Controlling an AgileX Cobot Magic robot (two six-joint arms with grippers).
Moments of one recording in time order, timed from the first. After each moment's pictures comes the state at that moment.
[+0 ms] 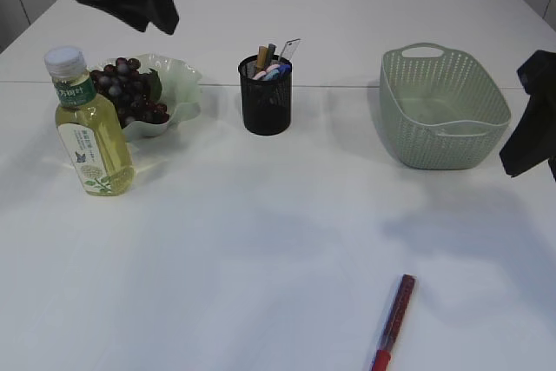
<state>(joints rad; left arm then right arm) -0.44 1.78 -1.71 -0.05 0.98 -0.10 0.11 1.31 -1.14 0.30 1.24 0.00</state>
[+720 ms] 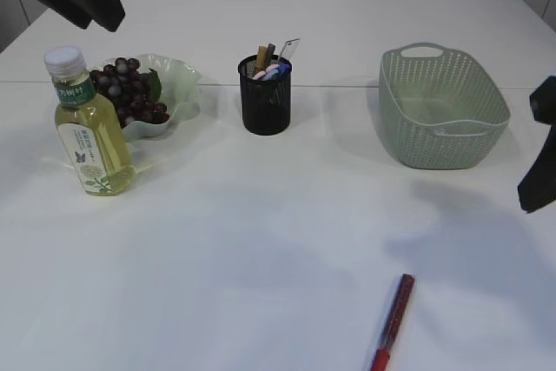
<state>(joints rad) -0.44 1.65 -1.71 -0.05 1.24 -0.10 0.16 1.21 -1.05 0.25 1.24 0.25</state>
